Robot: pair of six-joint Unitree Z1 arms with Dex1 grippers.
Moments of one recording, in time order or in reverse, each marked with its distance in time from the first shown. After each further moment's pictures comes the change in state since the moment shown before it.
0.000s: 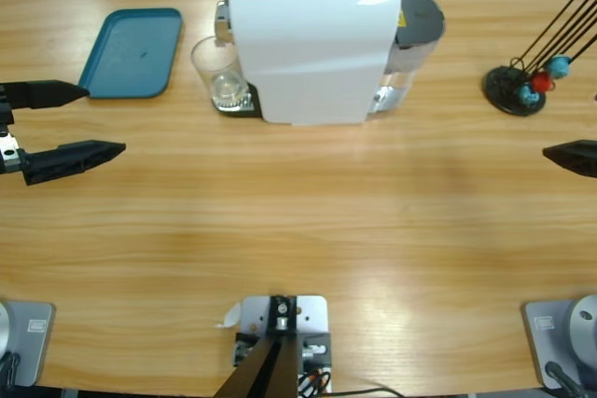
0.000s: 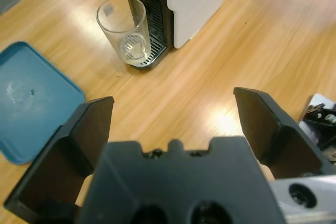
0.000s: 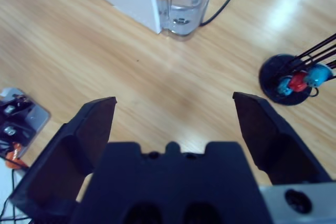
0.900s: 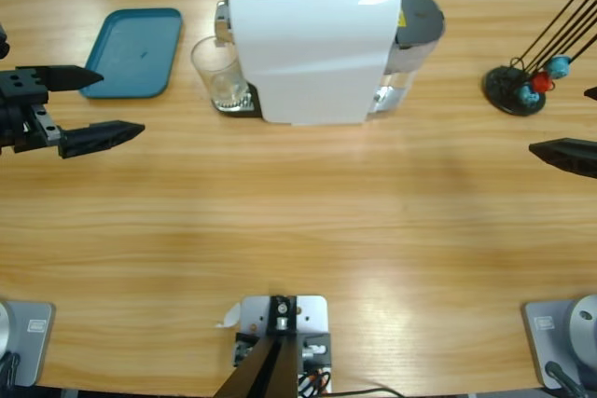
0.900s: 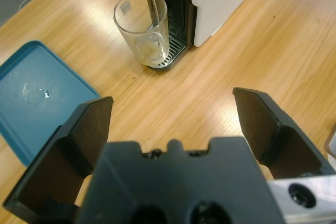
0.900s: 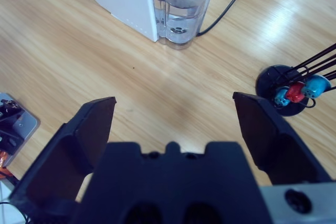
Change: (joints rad) arm 0 0.000 0.123 -0.009 -0.083 0.066 0.029; arm 1 0.007 -0.010 0.073 -0.103 -0.017 -0.022
